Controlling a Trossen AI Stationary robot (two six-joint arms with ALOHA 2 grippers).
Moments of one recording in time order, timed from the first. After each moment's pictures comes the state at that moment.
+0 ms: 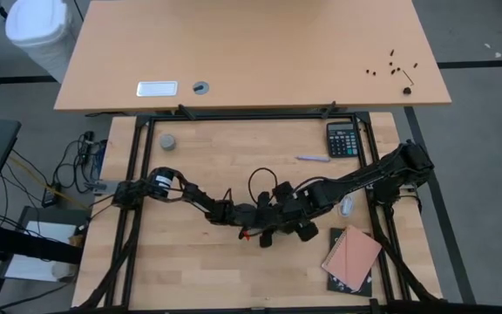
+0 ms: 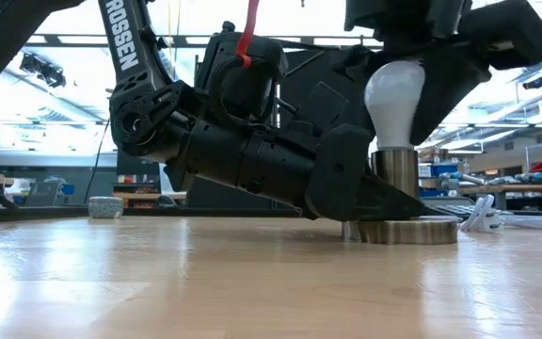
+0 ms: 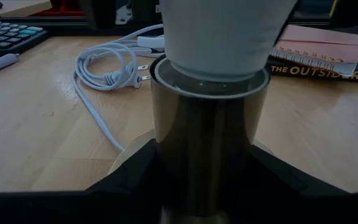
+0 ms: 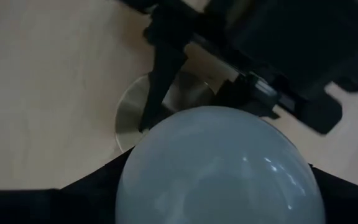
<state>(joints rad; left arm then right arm) -0.20 2.31 1.08 0.96 -0.20 -0.08 0.30 1.70 1.28 -0.86 0.15 -0.29</state>
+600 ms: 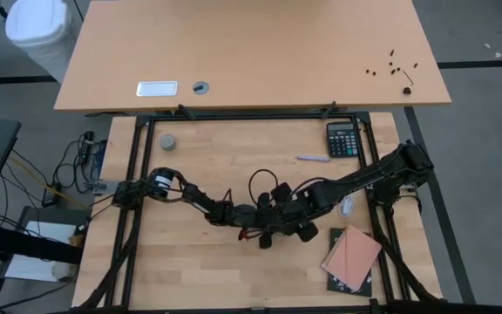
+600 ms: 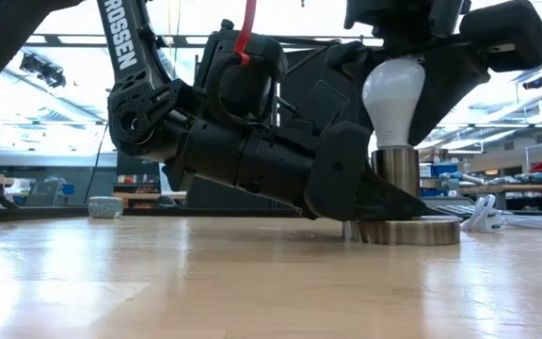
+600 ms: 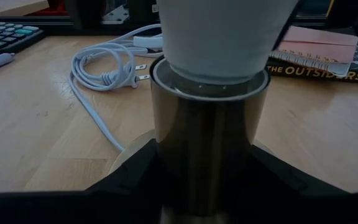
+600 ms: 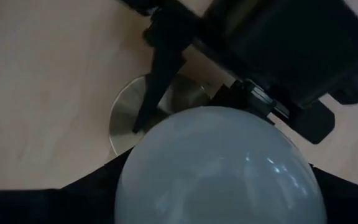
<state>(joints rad) -0.20 2.31 1.08 0.96 -0.20 -0.08 0.30 1.70 1.28 -0.84 0.16 -0.30</state>
